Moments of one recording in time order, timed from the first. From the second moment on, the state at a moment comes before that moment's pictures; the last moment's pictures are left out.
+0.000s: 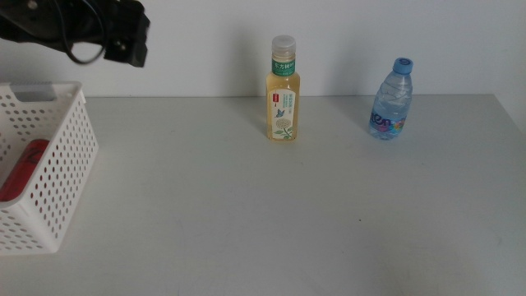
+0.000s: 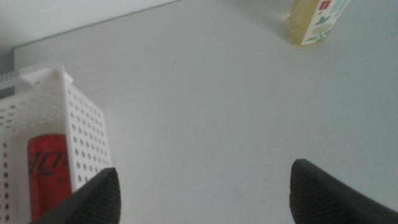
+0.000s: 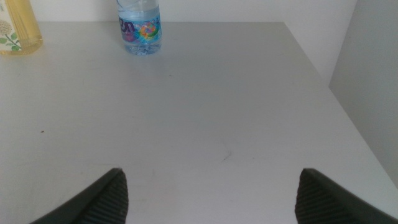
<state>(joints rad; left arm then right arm) -0.40 1.39 -1.60 0.19 1.17 -0.15 0.00 -0.01 0.03 -0.15 0.34 0.15</state>
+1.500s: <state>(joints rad) -0.52 1.30 -0.50 0.26 -0.36 -0.42 0.00 -0.01 0.03 -0.15 0.34 0.15</state>
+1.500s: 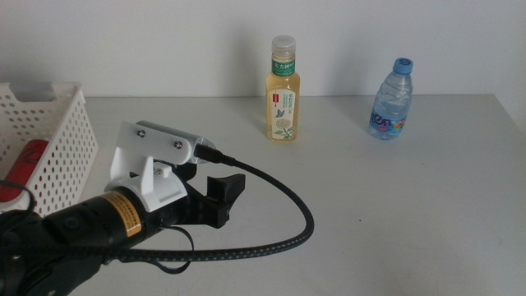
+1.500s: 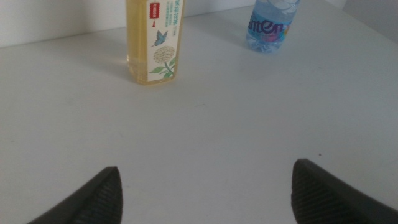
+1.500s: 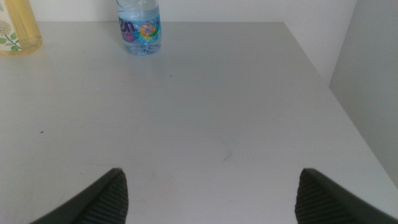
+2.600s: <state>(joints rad) -0.53 1.88 -0.92 -0.01 -0.60 -0.16 0.00 -0.01 0.03 -0.15 0.34 0.15</state>
